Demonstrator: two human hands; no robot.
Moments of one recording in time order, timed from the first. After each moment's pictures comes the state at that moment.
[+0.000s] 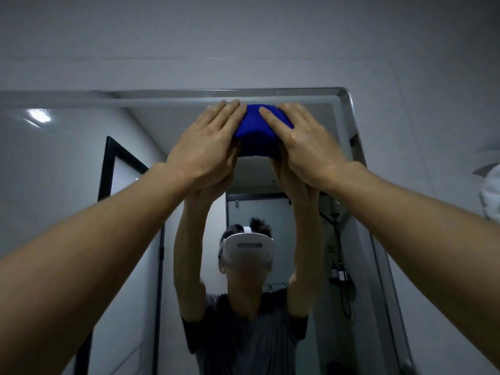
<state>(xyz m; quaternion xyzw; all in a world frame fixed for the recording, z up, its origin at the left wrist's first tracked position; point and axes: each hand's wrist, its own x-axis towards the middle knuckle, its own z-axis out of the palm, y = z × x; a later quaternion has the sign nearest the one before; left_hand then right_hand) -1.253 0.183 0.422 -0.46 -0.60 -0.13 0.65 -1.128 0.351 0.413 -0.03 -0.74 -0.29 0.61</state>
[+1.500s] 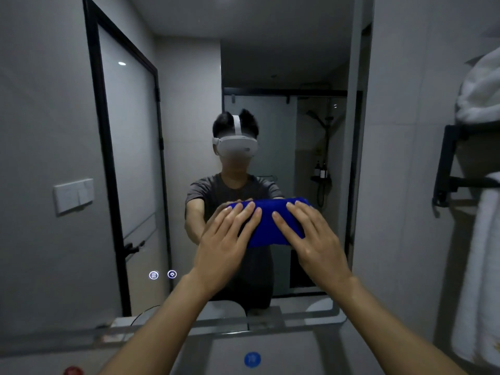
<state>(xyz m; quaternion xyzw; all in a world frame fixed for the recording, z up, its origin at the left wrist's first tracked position) -1.239 0.164 0.041 -0.51 -0.65 -0.12 0.54 -1.098 0.351 0.034 -0.01 -0.80 -0.28 0.53</state>
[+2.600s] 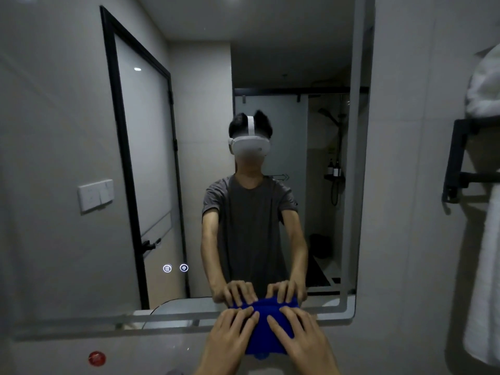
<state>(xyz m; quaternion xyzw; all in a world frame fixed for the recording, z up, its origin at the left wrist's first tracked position) -1.220 0.135 -0.134 -0.59 -0.76 -0.08 0.26 -1.085 0.304 -0.142 -0.01 -0.95 -0.07 0.30</state>
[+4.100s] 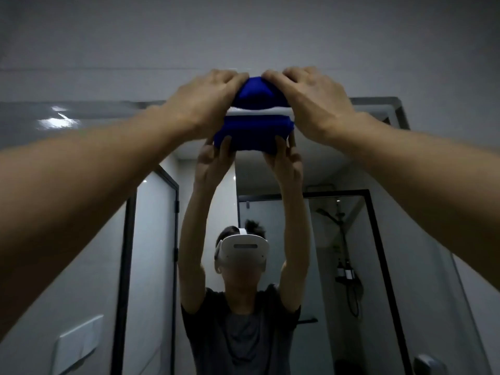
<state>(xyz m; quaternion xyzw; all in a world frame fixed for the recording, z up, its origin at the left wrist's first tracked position) -1.272 0.048 0.483 -0.44 -0.62 -0.06 0.65 -1.151 0.213 0.469 -0.08 -0.72 -0.33 0.61</state>
